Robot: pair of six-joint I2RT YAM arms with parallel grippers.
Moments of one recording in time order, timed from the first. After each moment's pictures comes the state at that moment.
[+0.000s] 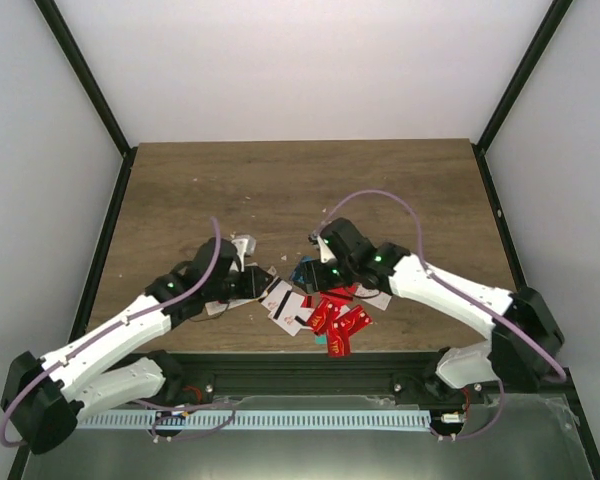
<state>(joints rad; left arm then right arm) -0.70 0.96 0.68 -0.44 0.17 -0.70 0.83 1.39 0.98 -0.48 -0.26 0.56</state>
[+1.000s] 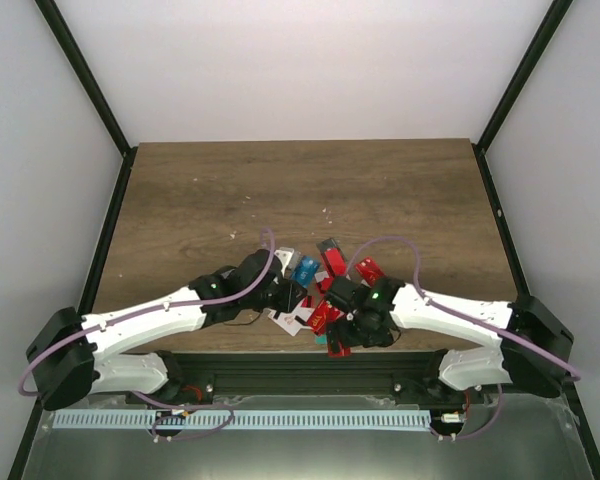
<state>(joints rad) -0.98 1.24 0.75 -0.26 0.10 -0.69 1.02 1.27 0.75 -0.91 -0.12 0.78</state>
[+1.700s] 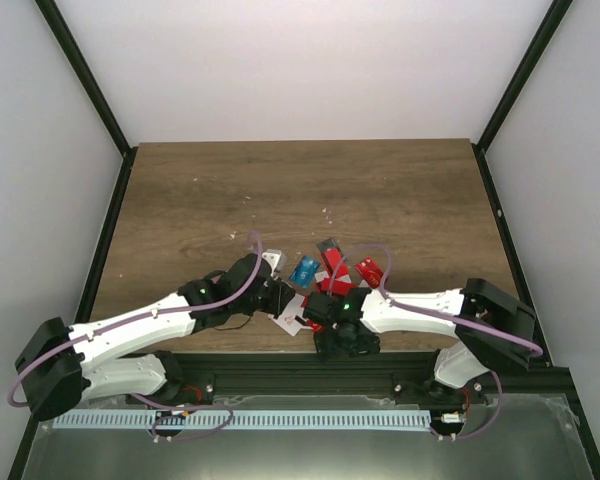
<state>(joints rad) -0.96 1.14 0.68 -0.30 0.02 -0.69 1.16 1.49 0.77 -0.83 -0.07 0.94</state>
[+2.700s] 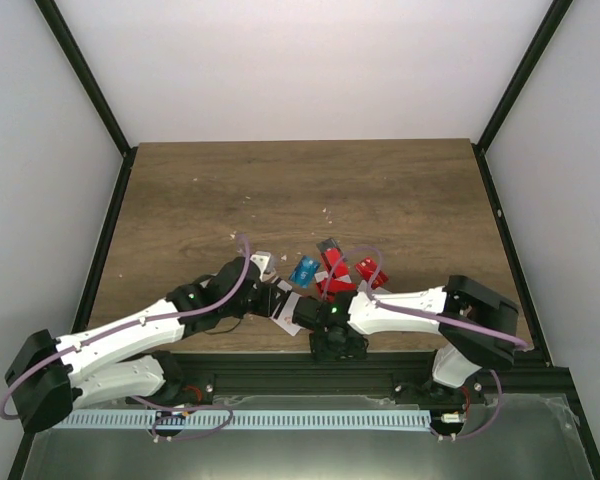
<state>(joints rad) -0.93 1.05 0.62 -0.32 0.01 -0.67 1.21 1.57 0.84 -0.82 -0.07 1.08</state>
